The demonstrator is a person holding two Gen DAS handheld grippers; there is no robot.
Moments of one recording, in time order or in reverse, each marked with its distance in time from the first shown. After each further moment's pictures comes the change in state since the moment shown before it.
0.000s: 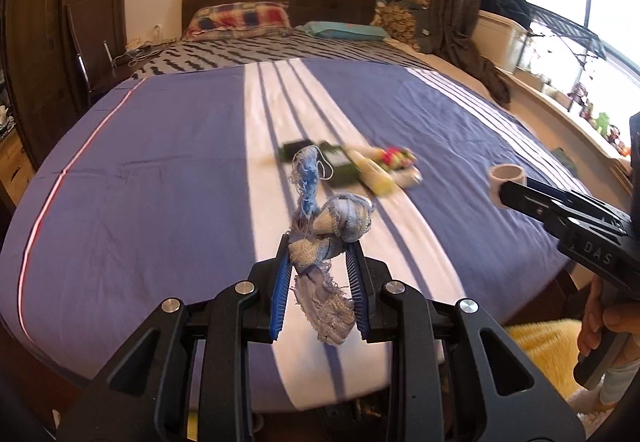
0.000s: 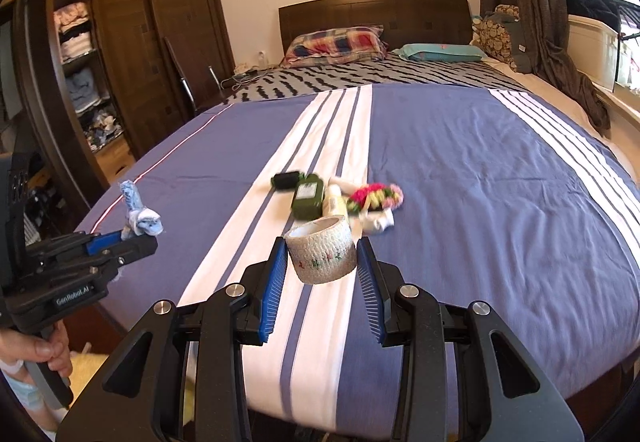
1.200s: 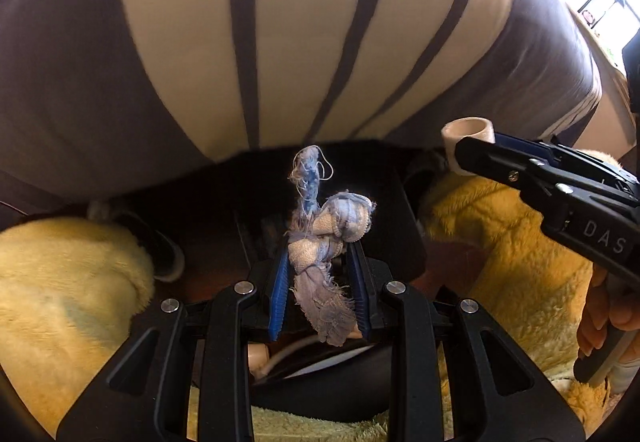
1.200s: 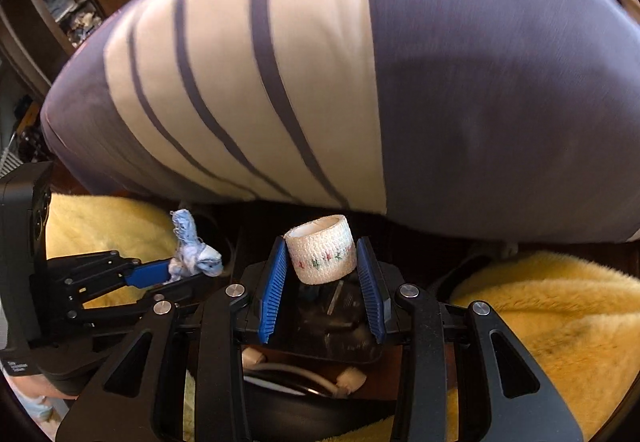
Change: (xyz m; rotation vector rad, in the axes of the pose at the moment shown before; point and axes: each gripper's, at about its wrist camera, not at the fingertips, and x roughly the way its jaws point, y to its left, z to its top) left arm 0.106 -0.035 -0.247 -0.088 0.514 -0.128; right arm 0.072 -0.001 -0.231 0.069 0.500 0.008
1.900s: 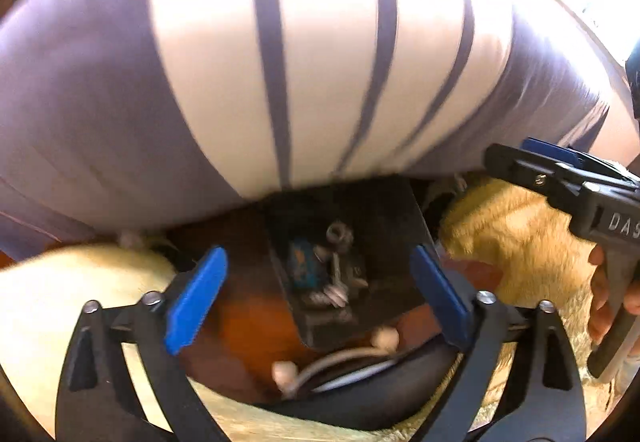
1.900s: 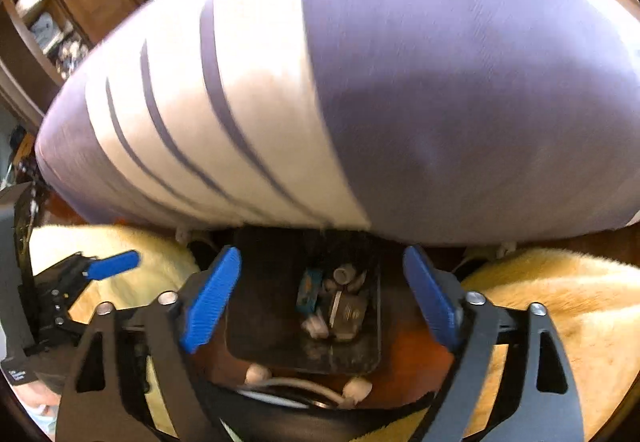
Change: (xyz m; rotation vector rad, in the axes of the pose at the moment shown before) left arm -0.047 0.000 0.011 0.039 -0.137 0.114; right arm -0.049 -0.014 0.023 0.071 -0.163 -0.024
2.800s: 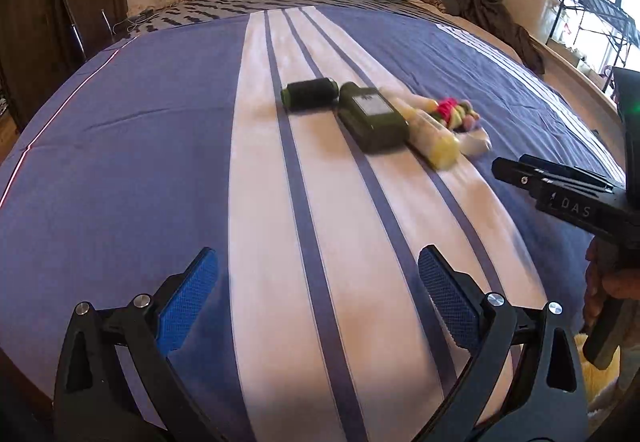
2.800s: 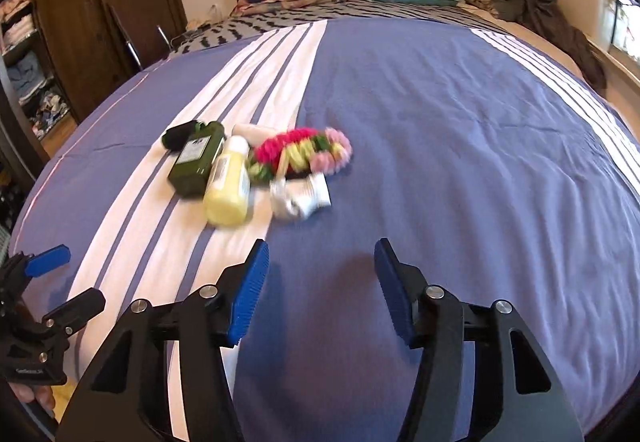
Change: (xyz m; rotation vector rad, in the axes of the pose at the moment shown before) left arm -0.019 0.040 0.234 -0.010 -0.244 0.083; right arm 0.042 -0.013 0.232 -0.074 -0.158 -0.089
